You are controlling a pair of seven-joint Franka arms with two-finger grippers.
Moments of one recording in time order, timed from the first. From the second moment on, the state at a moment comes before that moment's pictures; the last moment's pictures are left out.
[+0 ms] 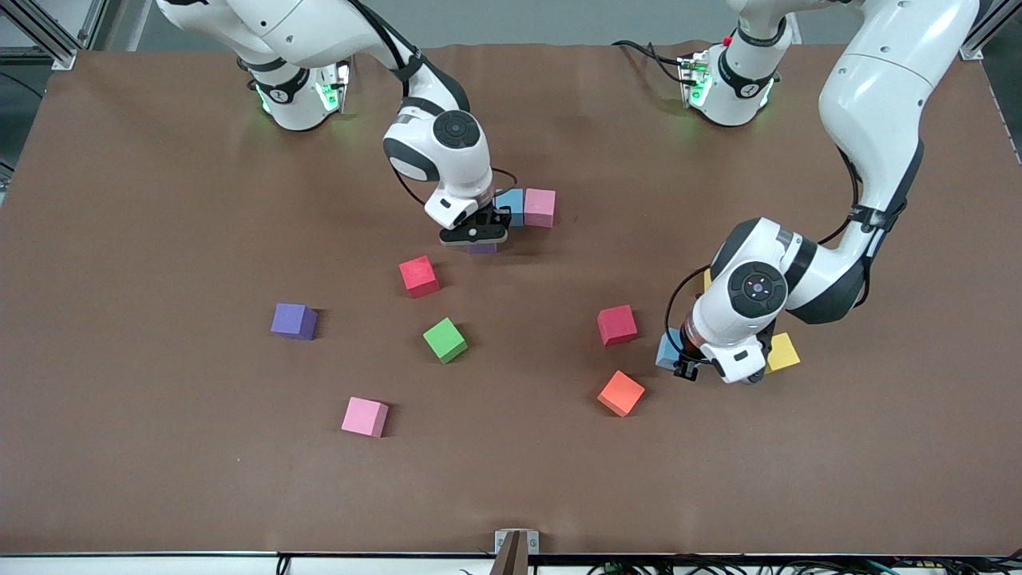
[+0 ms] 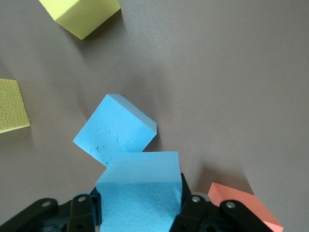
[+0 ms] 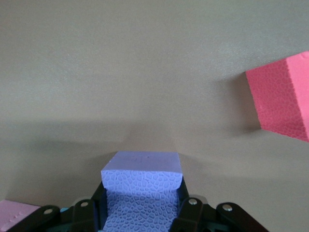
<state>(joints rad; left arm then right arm) 0.12 0.66 -0.55 -1.65 0.44 2.20 -1.80 0.42 0.49 0.45 -2.08 -0.40 2.55 1.09</state>
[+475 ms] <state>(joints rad) 0.11 0.68 -0.55 -1.65 0.44 2.20 -1.80 0.42 0.49 0.45 -2.08 -0.40 2.55 1.09</state>
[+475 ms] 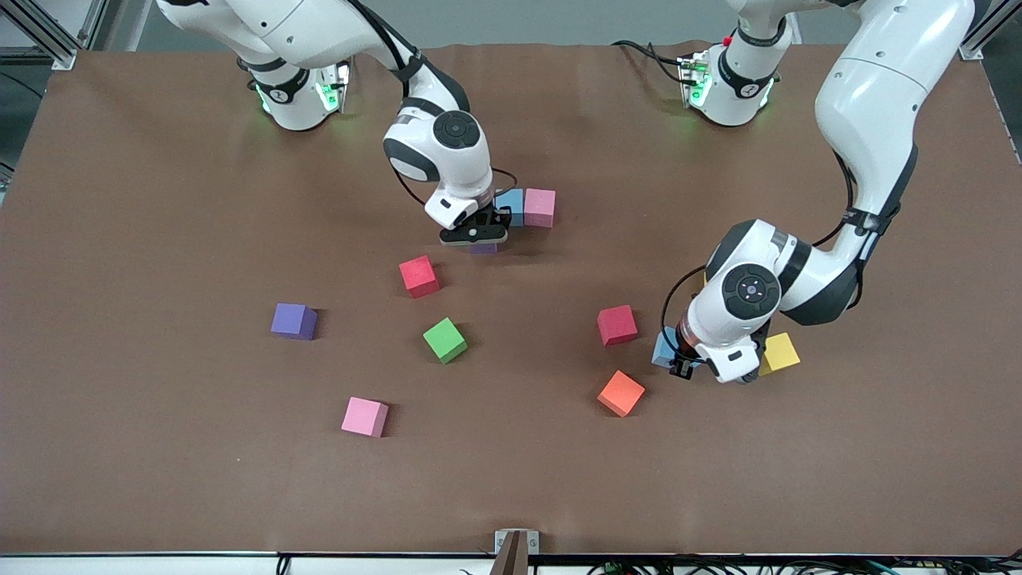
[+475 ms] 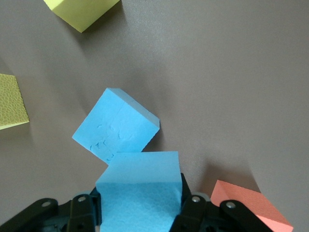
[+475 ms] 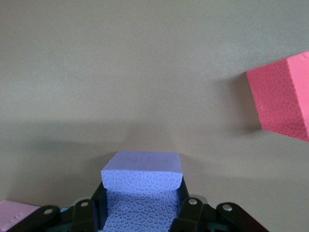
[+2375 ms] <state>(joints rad) 0.11 0.68 -0.55 -1.65 0.44 2.20 -1.80 0.41 0.48 0.43 -2.02 -0.41 2.49 1.09</state>
